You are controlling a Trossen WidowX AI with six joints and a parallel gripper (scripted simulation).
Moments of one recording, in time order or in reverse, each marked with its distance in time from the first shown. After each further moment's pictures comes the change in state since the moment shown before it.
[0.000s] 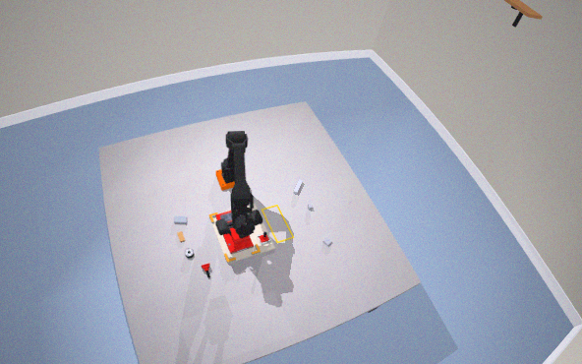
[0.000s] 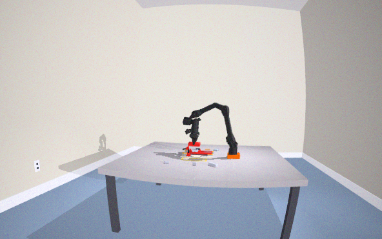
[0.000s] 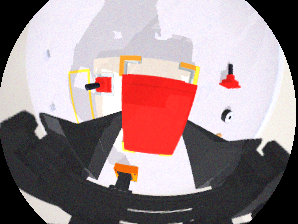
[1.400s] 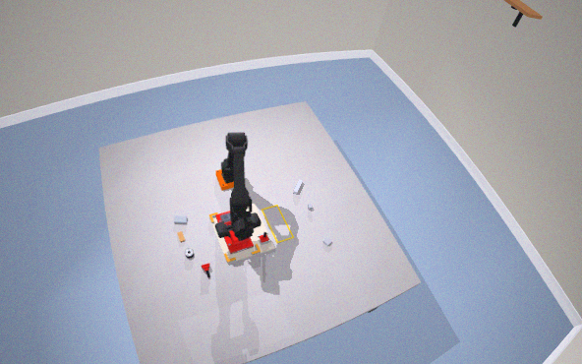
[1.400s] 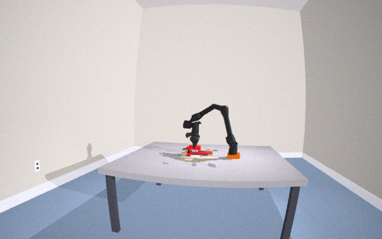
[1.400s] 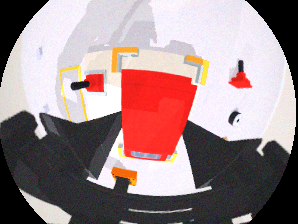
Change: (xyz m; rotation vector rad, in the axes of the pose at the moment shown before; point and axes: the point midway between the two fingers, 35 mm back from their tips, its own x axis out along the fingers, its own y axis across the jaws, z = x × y) arm 0.028 -0.002 -0.005 0.000 0.013 0.003
